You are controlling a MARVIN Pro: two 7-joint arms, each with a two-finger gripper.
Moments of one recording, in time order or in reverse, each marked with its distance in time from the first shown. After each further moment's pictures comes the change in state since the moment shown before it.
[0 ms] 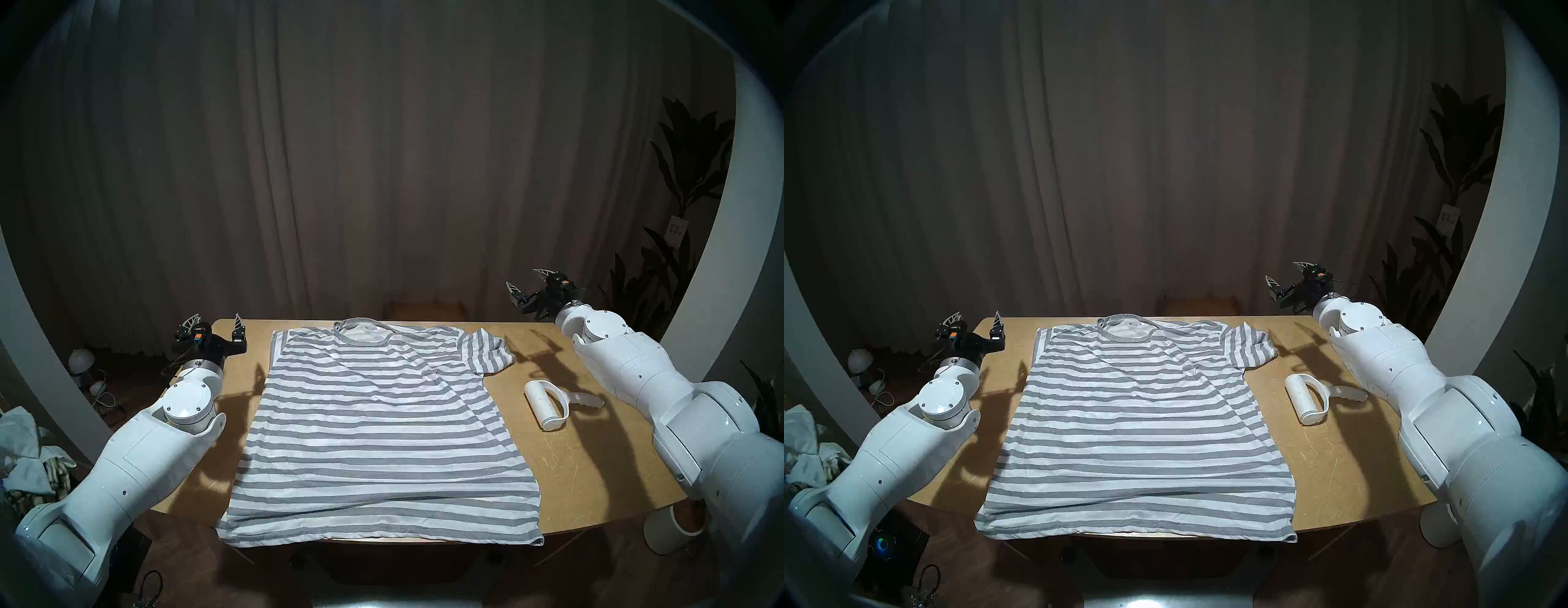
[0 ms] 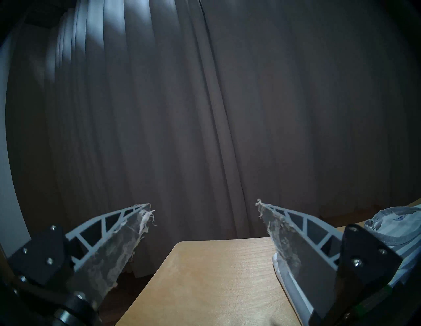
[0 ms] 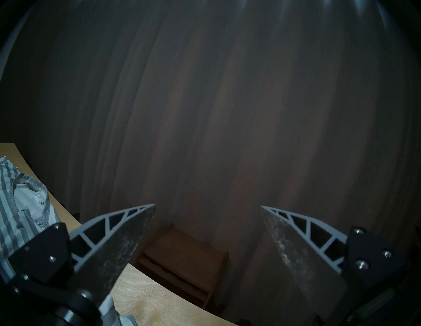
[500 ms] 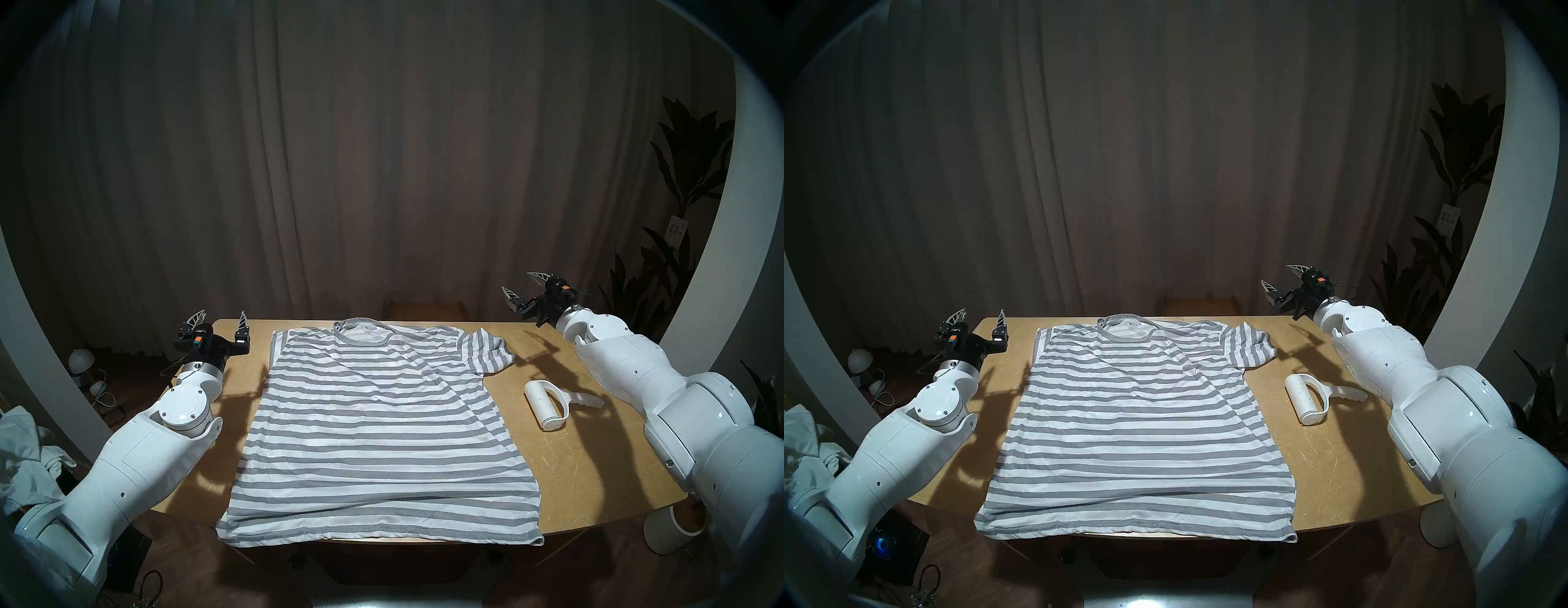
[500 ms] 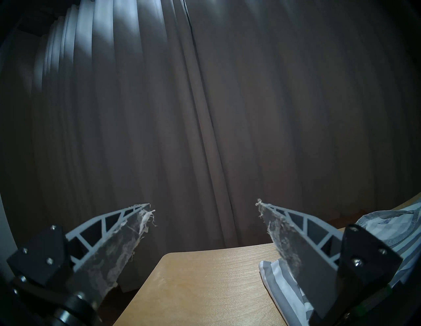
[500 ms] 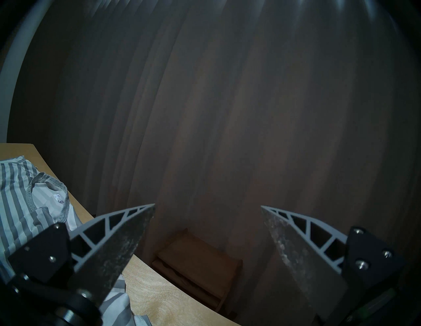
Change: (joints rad) left arm 0.008 0.010 0.001 0.027 0.005 -0.085 -0.079; right arm 0.049 -0.045 0.009 0.135 0.014 -0.090 0.143
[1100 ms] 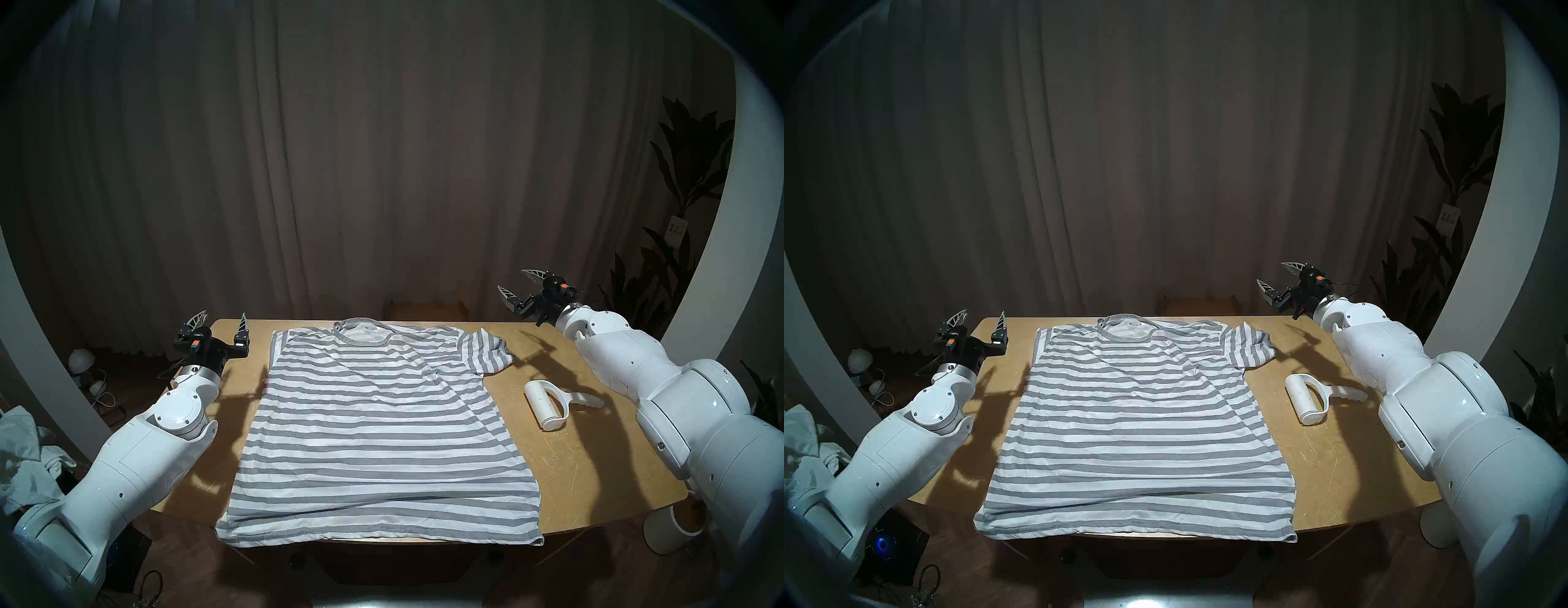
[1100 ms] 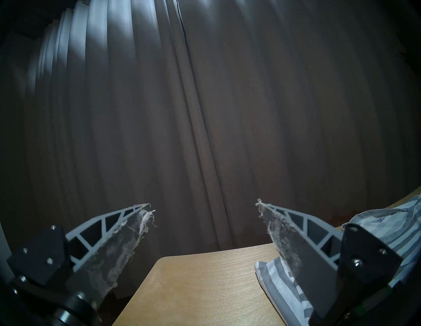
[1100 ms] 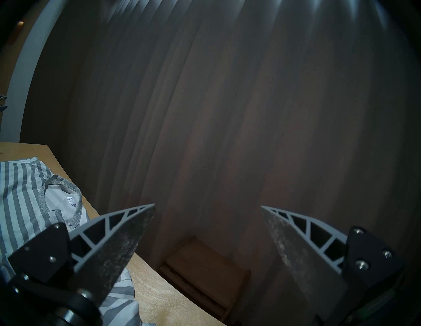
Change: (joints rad) left arm 0.000 0.002 -0.001 0.035 0.000 -0.056 -0.056; right arm 0.055 -0.039 0.009 0.113 0.002 -0.068 0.104
